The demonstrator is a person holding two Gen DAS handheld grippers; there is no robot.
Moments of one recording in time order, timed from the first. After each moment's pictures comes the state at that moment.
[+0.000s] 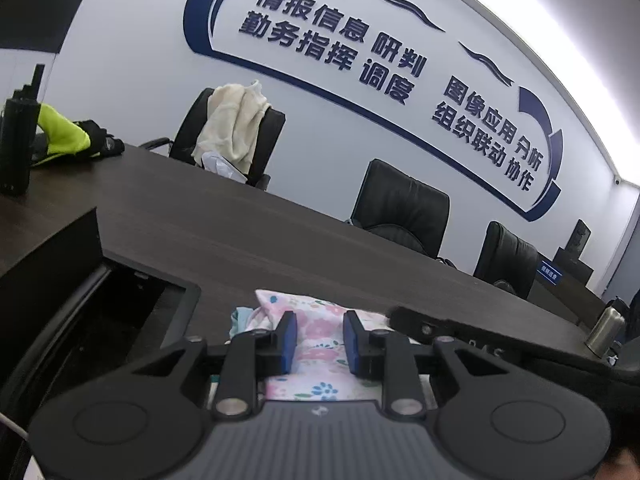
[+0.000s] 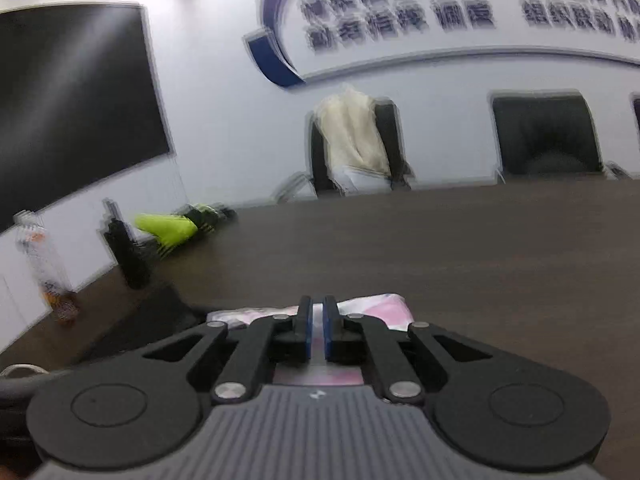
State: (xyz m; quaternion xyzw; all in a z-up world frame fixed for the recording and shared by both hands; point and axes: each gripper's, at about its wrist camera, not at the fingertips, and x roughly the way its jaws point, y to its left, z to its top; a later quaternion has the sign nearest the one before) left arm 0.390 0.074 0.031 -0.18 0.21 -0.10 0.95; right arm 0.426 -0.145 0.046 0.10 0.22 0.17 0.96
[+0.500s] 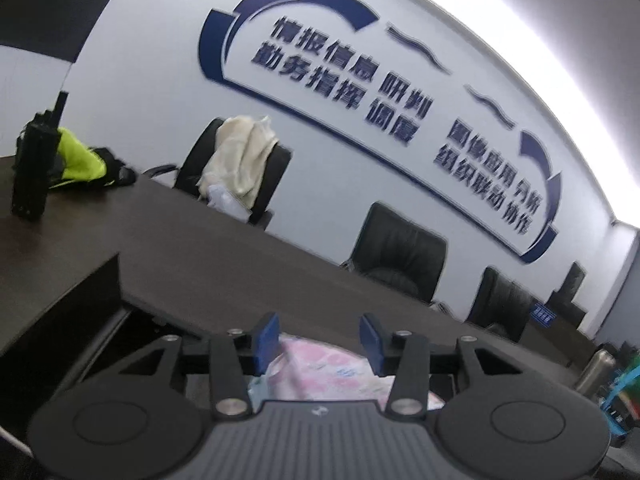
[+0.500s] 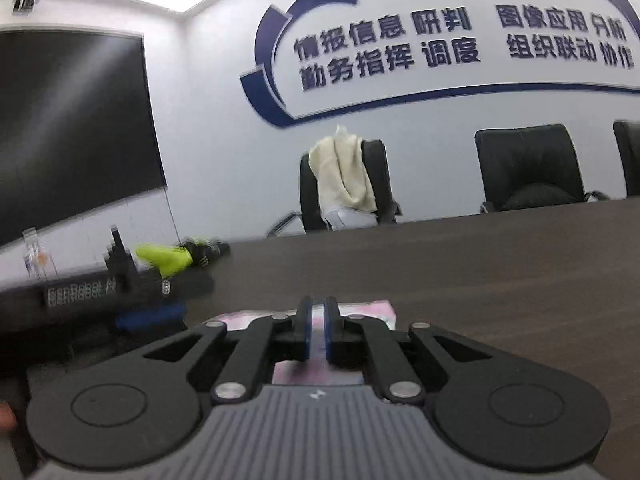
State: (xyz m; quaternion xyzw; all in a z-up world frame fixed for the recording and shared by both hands) left arm 0.384 0.097 0.050 -0.21 0.18 -0.09 0.96; right arm 0.392 -0.141 0.052 0.07 0.17 0.16 0.97
